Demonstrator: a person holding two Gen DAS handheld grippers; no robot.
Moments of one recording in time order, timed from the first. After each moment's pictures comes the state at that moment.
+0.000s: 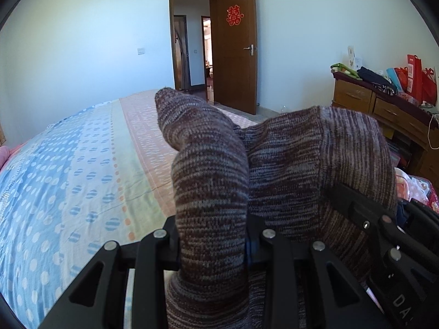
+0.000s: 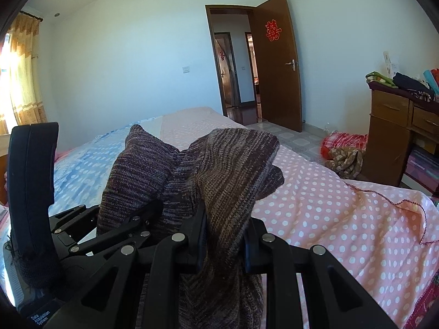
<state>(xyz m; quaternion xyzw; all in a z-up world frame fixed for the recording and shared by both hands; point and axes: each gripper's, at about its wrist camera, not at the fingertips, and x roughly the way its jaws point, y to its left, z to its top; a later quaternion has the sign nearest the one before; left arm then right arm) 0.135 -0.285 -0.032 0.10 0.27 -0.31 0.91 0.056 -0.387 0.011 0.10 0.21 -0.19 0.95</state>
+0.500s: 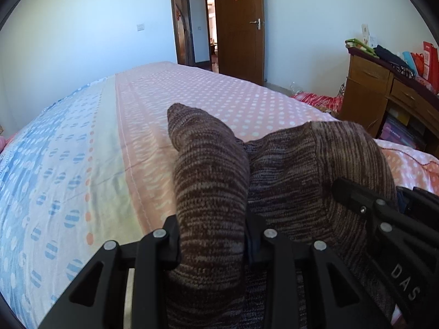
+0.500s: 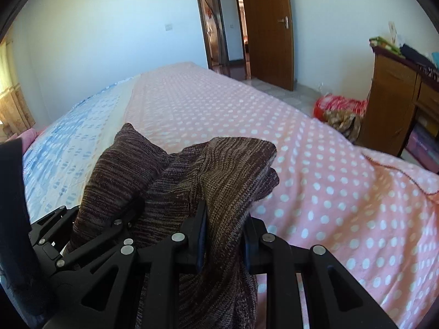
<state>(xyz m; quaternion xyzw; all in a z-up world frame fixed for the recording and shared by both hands) 0.167 -0.334 -0.088 0.12 0.33 -0.28 0.89 0.125 -0.452 -0.051 0.13 0.33 -0.20 0.91</state>
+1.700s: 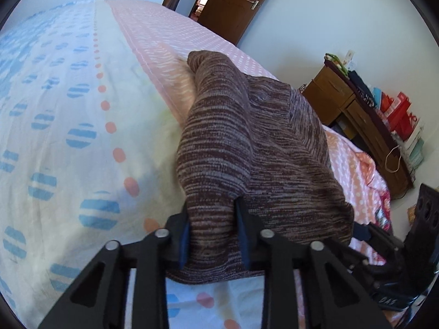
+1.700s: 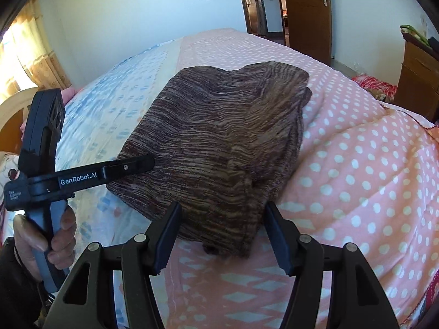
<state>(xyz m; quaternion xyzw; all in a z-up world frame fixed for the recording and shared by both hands) 0.147 -0.215 -0.112 -0.04 0.48 -0.40 0.78 0.019 -0.371 -0.074 0.13 0.39 -0.08 0.91</state>
